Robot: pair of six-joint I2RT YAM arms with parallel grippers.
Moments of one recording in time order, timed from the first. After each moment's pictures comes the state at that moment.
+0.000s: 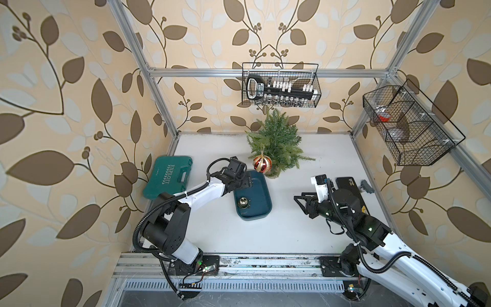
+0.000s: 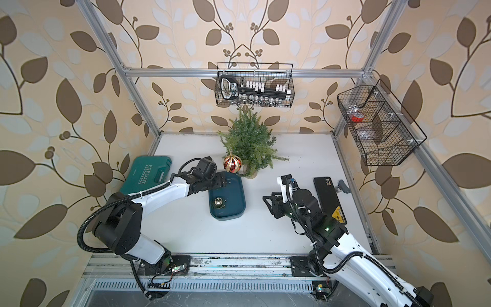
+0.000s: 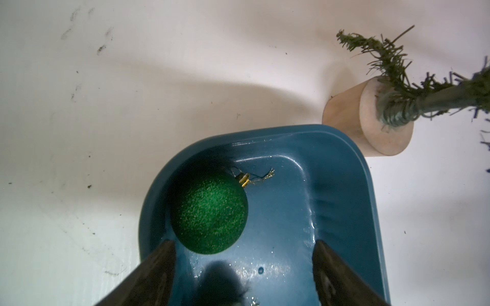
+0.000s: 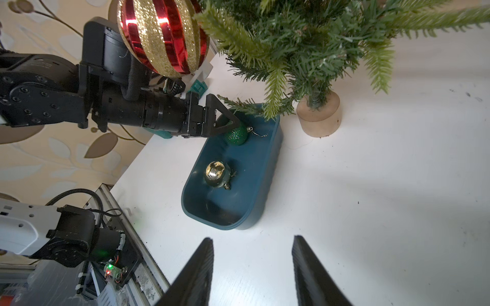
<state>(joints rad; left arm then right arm) -0.49 1.55 0.95 -0.34 -0.04 -0.64 0.67 0.65 0.58 -0.36 -0.05 0.47</state>
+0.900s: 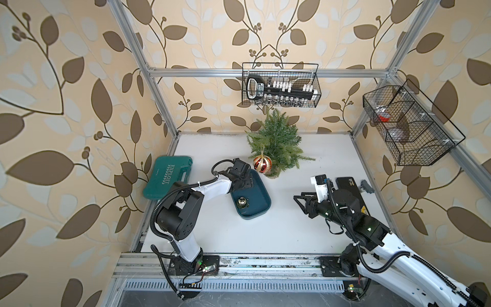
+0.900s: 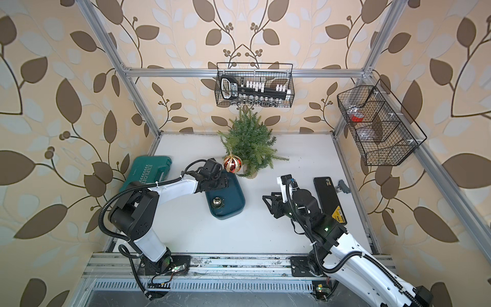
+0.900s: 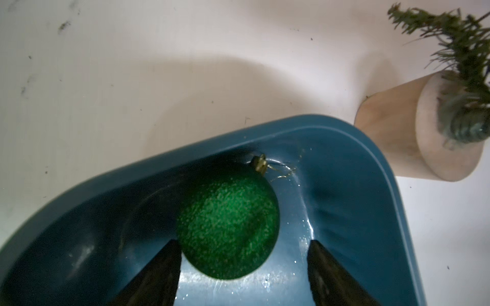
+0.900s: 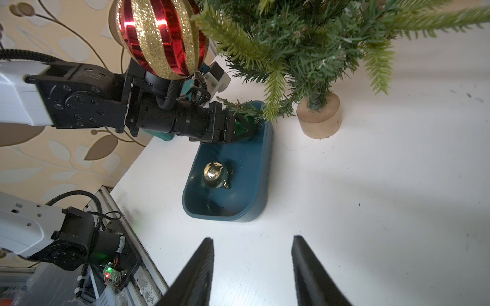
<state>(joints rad) -0.49 1.70 0.99 -0.28 -0.07 -0.67 0.67 0.65 0.57 -0.34 -0.05 0.47</state>
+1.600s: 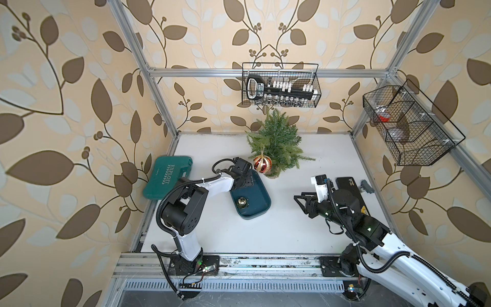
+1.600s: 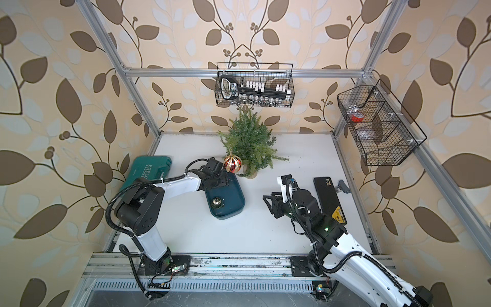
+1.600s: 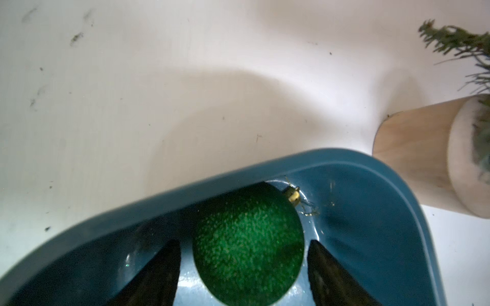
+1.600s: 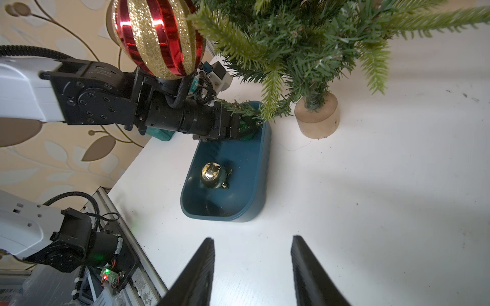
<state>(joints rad) -0.49 1.76 1.04 -0.28 -0.11 -0.68 0.67 0.65 0.57 -0.34 -0.04 0.47</state>
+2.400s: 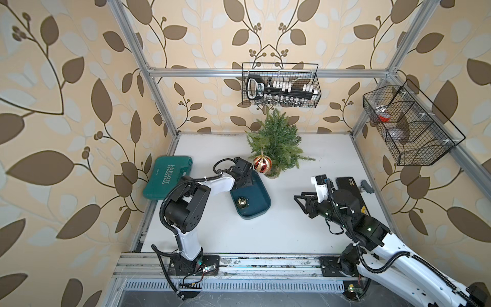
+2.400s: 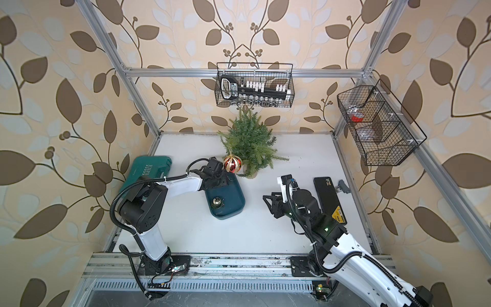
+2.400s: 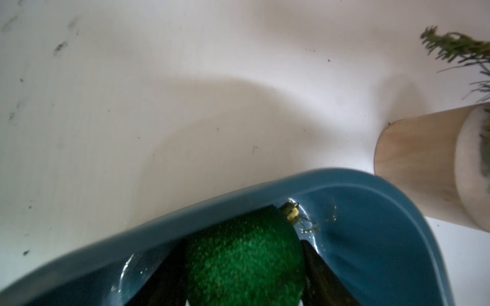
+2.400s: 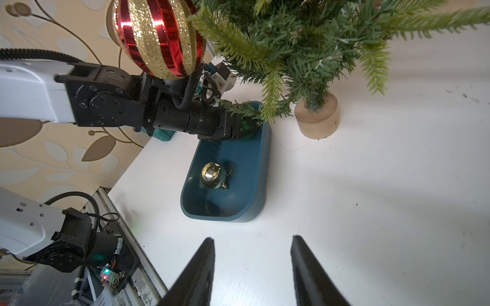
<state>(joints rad) -0.49 1.79 1.04 -0.23 -0.12 -0.68 0.67 0.65 0.57 -0.34 -0.04 0.47</state>
